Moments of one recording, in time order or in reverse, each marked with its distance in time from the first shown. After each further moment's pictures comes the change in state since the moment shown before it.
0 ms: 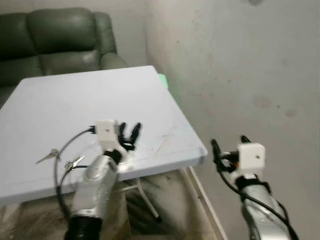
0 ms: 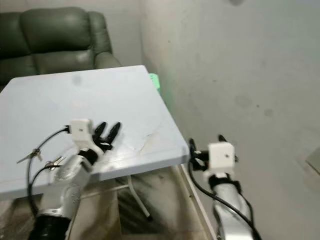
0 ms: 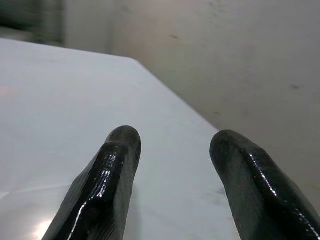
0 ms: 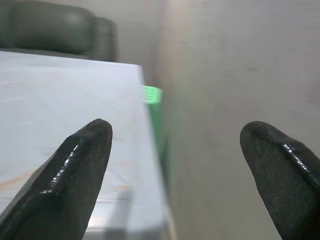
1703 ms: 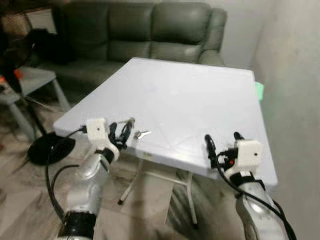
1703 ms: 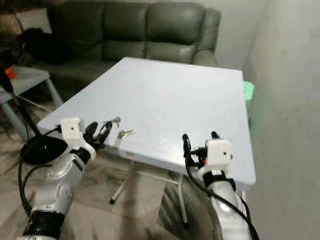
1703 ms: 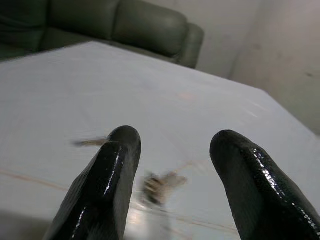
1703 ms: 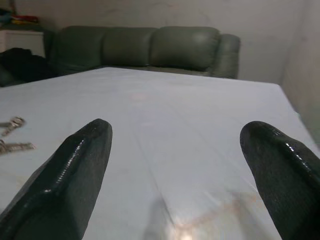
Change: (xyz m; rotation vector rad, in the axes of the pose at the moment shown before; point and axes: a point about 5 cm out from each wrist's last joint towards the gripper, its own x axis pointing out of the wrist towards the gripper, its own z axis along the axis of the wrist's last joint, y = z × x) left arm 0.007 -0.001 0.000 -0.025 0.009 -0.001; right arm -0.001 -0.007 0.000 0.081 -0.012 -0.033
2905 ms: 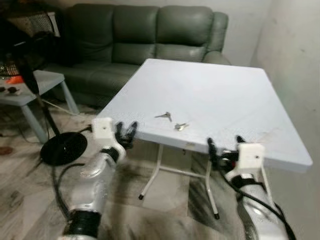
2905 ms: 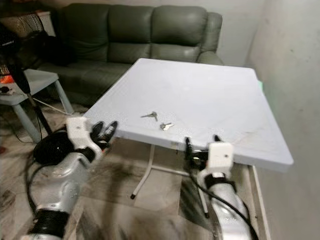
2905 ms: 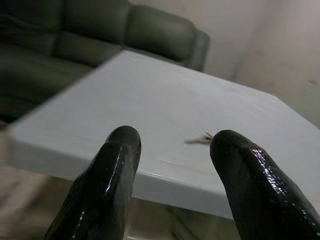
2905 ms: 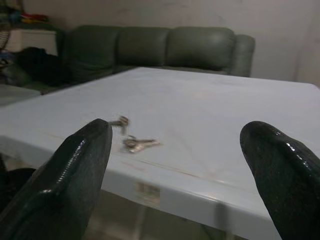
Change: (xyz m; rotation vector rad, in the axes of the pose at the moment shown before) left arm -0.001 0.010 0.006 0.016 -0.009 0.027; right arm 0.003 0.012 0.002 0.030 -0.011 0.027
